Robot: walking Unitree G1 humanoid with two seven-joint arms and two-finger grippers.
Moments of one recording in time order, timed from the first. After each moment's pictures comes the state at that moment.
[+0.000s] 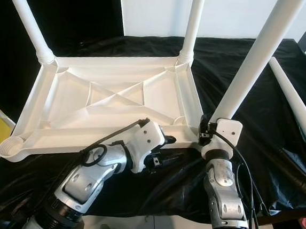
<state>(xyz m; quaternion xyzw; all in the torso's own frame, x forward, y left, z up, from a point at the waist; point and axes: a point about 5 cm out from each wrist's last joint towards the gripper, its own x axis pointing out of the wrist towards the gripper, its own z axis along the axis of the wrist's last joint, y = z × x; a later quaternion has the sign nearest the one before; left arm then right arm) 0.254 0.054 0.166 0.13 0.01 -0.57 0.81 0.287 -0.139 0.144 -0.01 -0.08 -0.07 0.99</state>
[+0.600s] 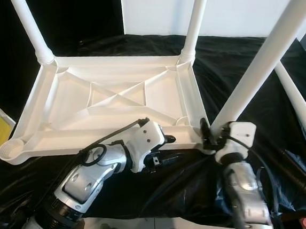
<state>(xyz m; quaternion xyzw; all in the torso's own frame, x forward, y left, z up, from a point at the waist) 0.254 0.054 0.167 0.13 0.00 -0.57 0.81 0.283 -0.177 0.152 -0.04 -0.10 0.06 0.99</state>
